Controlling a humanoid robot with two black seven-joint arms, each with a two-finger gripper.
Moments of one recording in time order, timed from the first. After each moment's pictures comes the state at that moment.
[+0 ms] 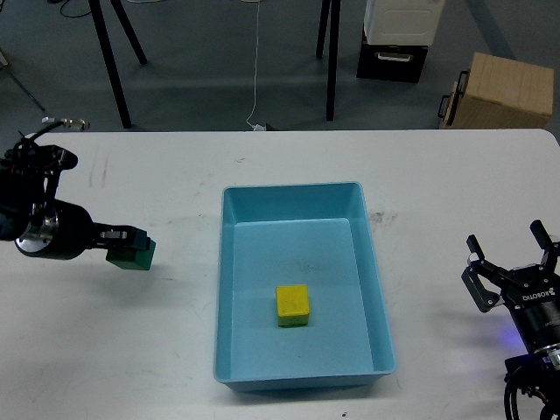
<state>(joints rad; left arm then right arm) -1.43 0.85 0.20 -1.55 0.78 -0.49 0.28 -0.34 -0.13 1.49 1.52 0.25 0.49 -0.10</state>
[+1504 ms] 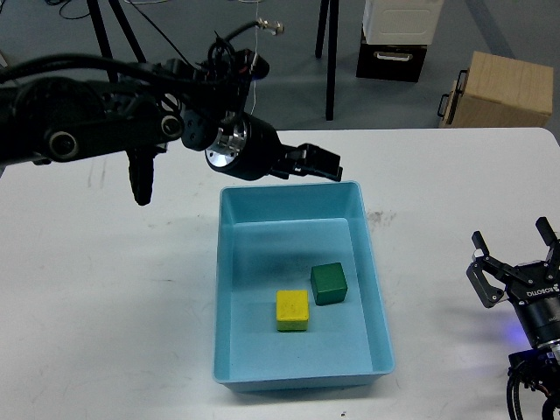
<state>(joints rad) -1.62 0.29 0.21 -1.14 0.55 -0.49 0.04 -0.31 -0.13 1.51 1.49 0.25 0.49 -0.10</state>
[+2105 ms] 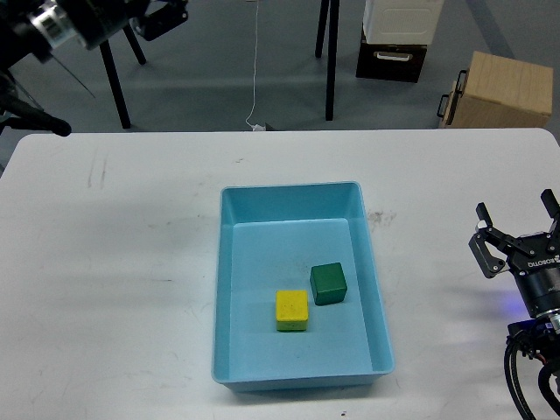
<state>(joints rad) -0.85 0.42 -1.15 -1.09 0.36 -0.49 0.02 -0.20 -0.14 1.52 1.43 0.25 0.49 -0.09</state>
